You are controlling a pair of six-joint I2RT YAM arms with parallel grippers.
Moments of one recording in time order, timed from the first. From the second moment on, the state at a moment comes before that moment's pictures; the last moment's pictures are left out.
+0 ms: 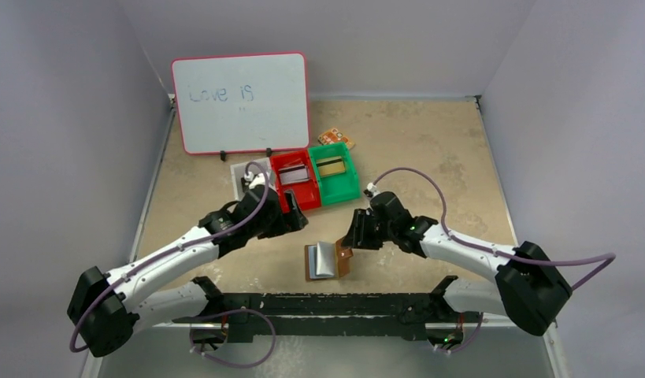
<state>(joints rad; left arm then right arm) -0.76 1.02 0.71 -0.46 -0.16 -0.90 0.73 1.22 0.55 -0.18 -0.22 0.81</state>
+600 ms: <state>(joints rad) -0.95 1.34 0.67 -0.09 0.00 -0.99 0.69 1.21 0.34 0.07 -0.24 0.92</state>
